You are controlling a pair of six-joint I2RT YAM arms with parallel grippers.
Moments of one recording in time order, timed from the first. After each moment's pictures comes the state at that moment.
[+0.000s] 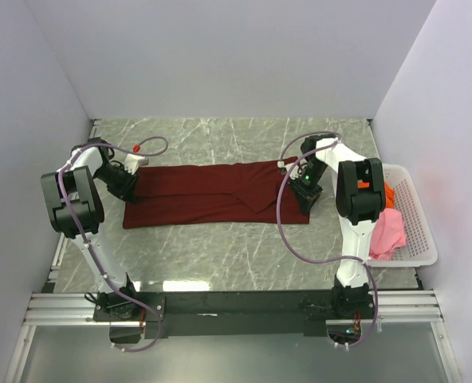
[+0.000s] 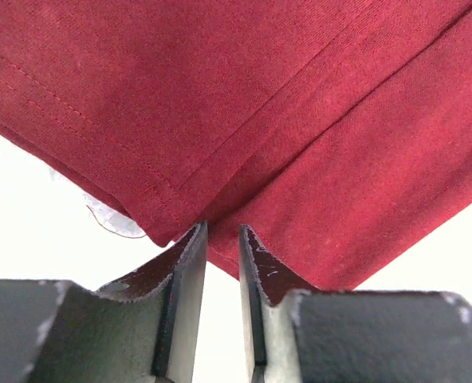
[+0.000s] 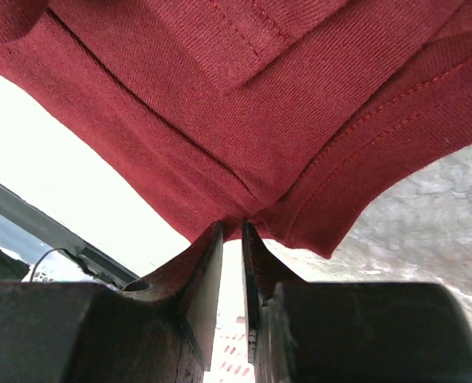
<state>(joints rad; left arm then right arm) 0.26 1.99 1.44 -0.95 0.41 0.90 0.13 2.15 1.60 -1.26 -0.30 -0.61</state>
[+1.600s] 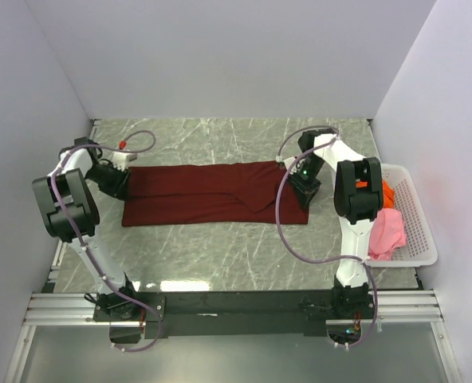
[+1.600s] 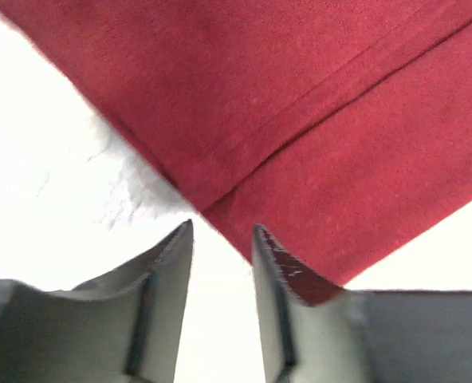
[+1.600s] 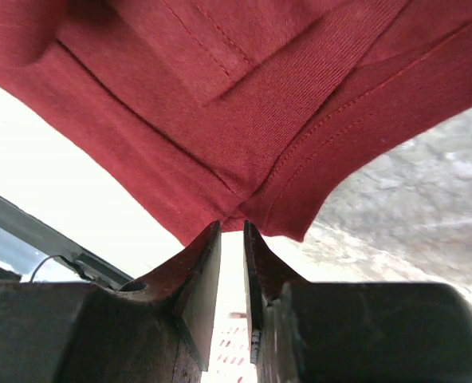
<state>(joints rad) 0.33 1.97 1.43 -0.90 0.44 0.83 0.15 2.17 1.68 -1.28 -0.27 -0.59</state>
